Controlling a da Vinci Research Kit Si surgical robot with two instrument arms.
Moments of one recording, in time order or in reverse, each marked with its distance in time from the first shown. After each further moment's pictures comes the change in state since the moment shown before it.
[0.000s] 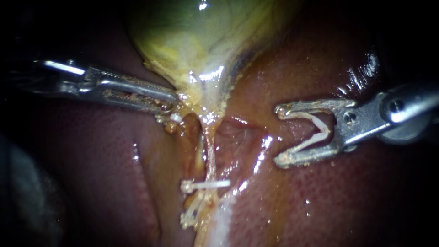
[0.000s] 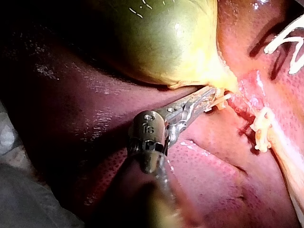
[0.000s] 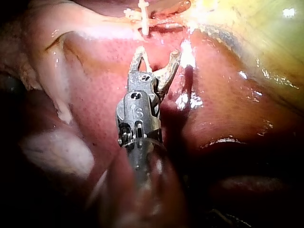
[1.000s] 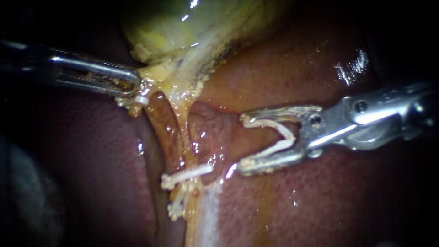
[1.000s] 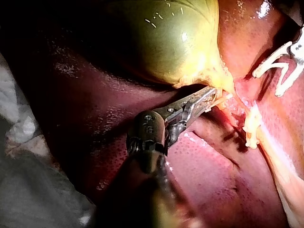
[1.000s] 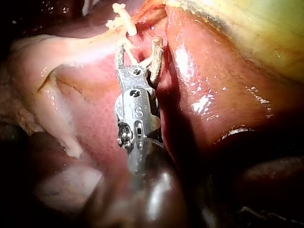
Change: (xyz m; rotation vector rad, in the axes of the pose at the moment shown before) right arm 0.003 0.000 0.007 0.091 0.114 0.242; left arm 0.004 0.005 -0.009 0.041 0.034 -0.020
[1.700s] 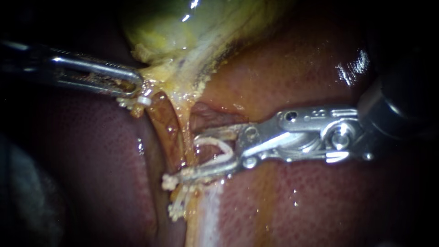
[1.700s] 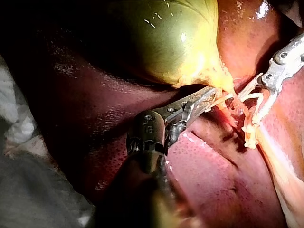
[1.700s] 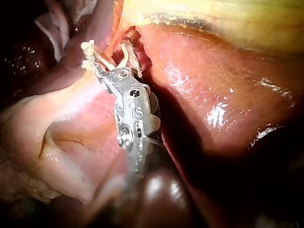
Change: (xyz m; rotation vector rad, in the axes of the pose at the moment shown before) right arm -0.002 0.002 0.009 0.076 0.064 0.231; left arm 0.000 0.000 0.000 0.005 0.003 -0.001
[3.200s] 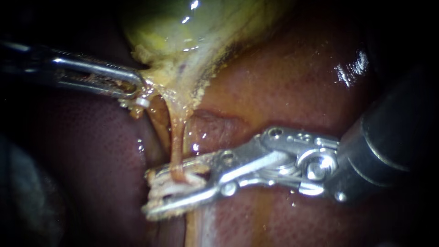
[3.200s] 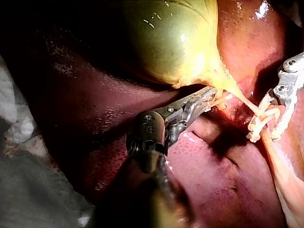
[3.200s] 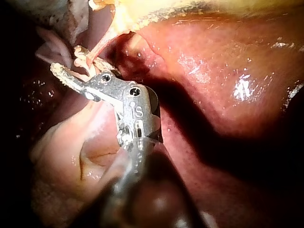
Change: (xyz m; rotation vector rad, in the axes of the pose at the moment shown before) right arm 0.003 -0.004 0.002 0.289 0.145 0.123; left arm 0.000 0.000 0.000 -0.002 -0.001 0.001
